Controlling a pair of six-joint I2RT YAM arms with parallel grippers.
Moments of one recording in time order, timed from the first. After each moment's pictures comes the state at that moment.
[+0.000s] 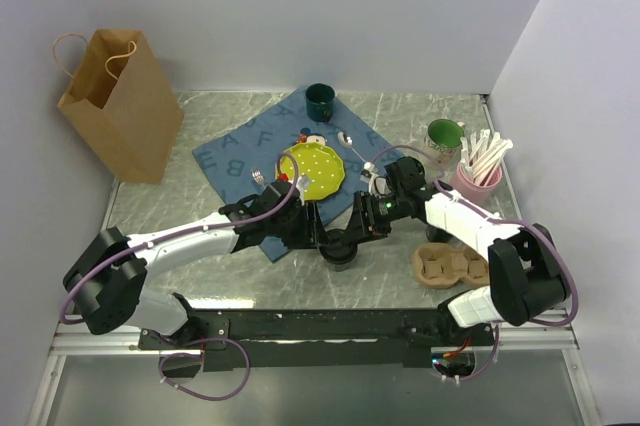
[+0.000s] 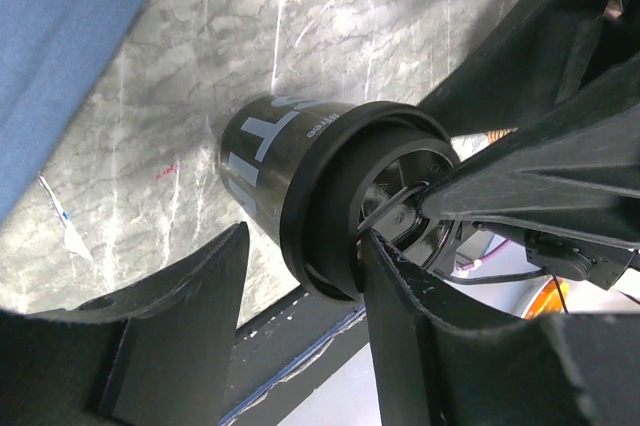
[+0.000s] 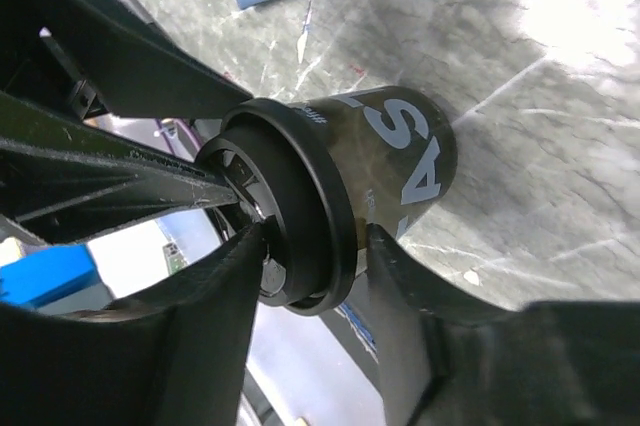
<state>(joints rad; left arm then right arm) -0.85 1.39 0.80 -0.18 0.22 -0.92 0.42 1.40 0.80 -0.45 -0.77 0.42</state>
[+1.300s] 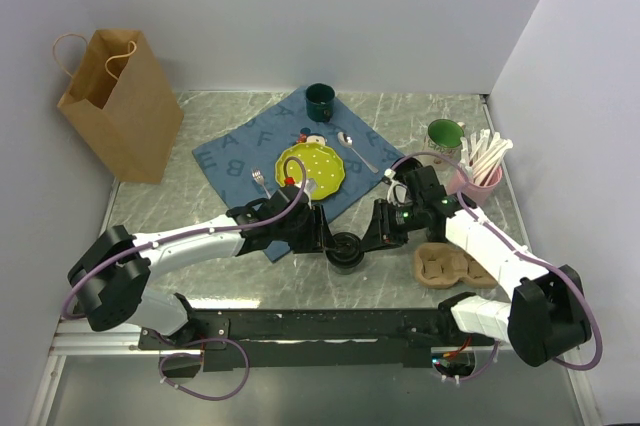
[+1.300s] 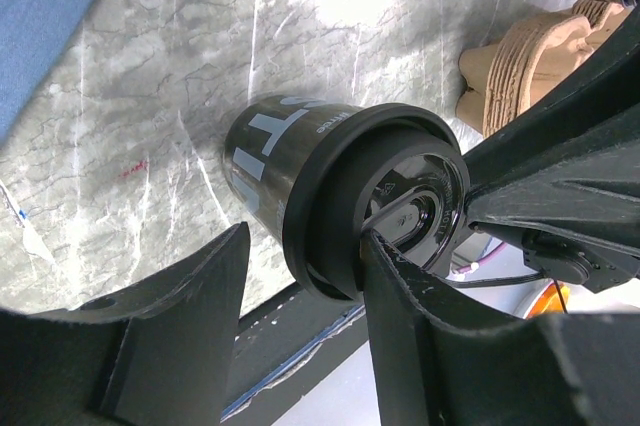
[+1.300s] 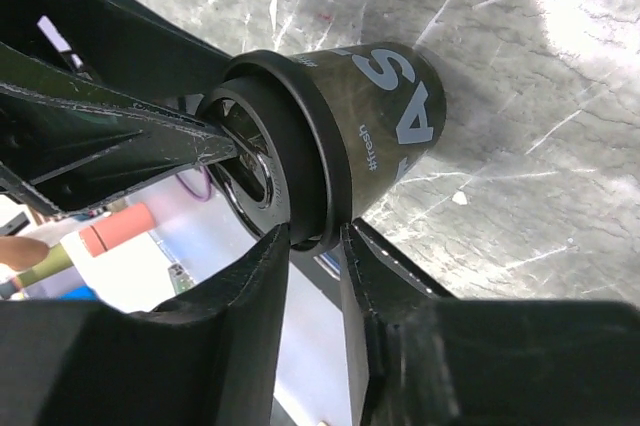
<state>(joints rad) -0.91 1.41 0.82 -0.18 0.16 -0.96 0.37 1.18 0.73 -0.62 -0.69 0.45</state>
